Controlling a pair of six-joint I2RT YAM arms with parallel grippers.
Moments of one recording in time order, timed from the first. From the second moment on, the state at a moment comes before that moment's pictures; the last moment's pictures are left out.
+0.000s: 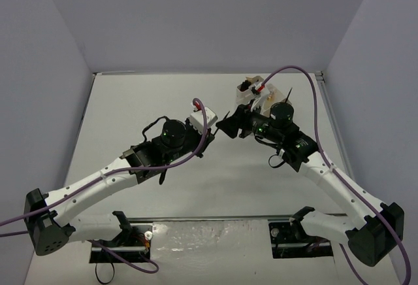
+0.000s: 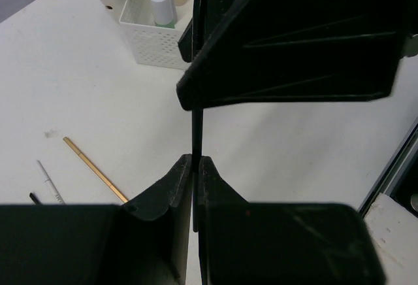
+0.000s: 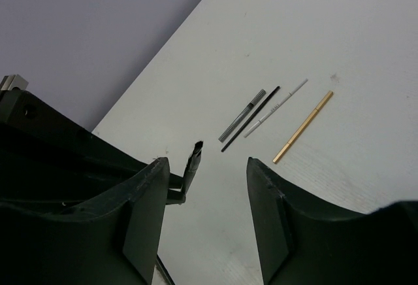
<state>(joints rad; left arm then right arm) -0.93 1.16 1.04 -0.20 -0.06 -0.06 0.55 1.09 0.91 0.00 -0.39 0.46</state>
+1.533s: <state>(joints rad) -0.41 1.03 0.99 -0.62 -0.23 -0.23 0.16 1.21 1.04 0.00 0.32 0.13</state>
